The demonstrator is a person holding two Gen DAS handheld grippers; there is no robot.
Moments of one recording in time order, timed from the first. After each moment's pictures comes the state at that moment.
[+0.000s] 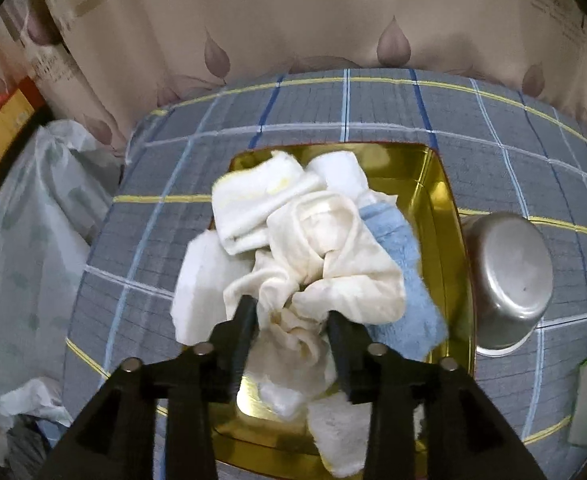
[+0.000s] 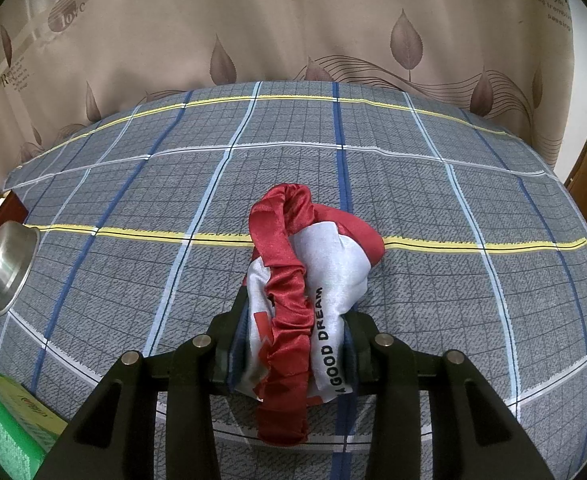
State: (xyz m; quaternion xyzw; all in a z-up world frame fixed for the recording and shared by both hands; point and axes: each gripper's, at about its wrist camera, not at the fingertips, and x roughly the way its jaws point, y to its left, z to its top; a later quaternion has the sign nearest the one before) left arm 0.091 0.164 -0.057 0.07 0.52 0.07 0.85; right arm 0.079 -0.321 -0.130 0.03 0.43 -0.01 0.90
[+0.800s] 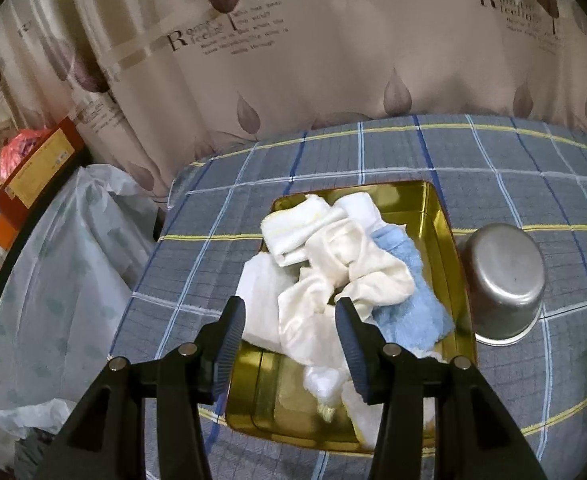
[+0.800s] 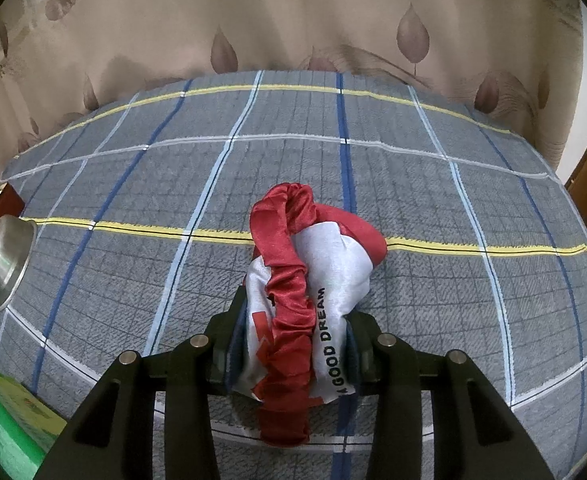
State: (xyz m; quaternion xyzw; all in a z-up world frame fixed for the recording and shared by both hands) left arm 0.039 0.164 -0.024 0.11 0.43 0.09 0.89; right arm 0.086 -0.319 -0.129 0.02 0.46 -0.01 0.89
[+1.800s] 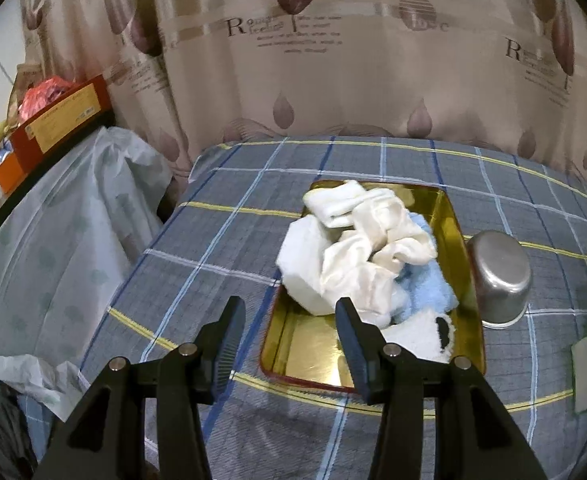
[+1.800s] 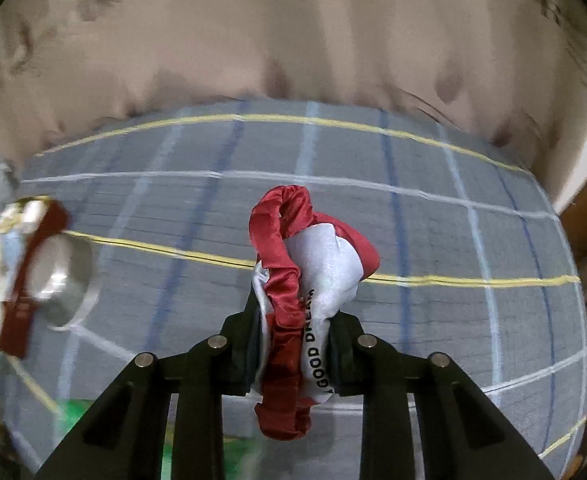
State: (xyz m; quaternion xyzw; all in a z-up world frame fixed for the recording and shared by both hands) left arm -0.019 0.212 -0.018 0.02 0.40 0.10 0.91; right arm 0.082 -0.248 -0.051 0.01 0.47 0.02 0.88
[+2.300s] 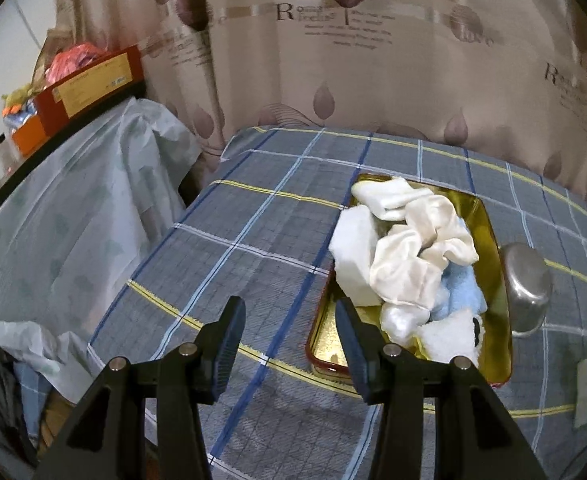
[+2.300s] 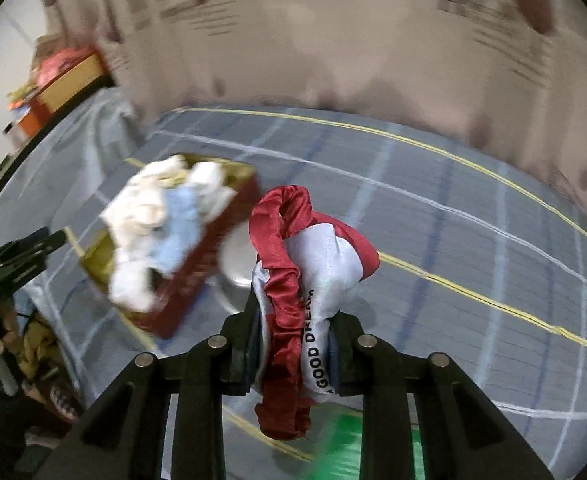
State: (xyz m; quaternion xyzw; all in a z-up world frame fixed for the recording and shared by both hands) left arm -0.029 0.249 -0.019 -0.02 0.41 0.14 0.90; right arm 0.047 -0.064 -0.017 -0.04 0.45 0.22 0.86
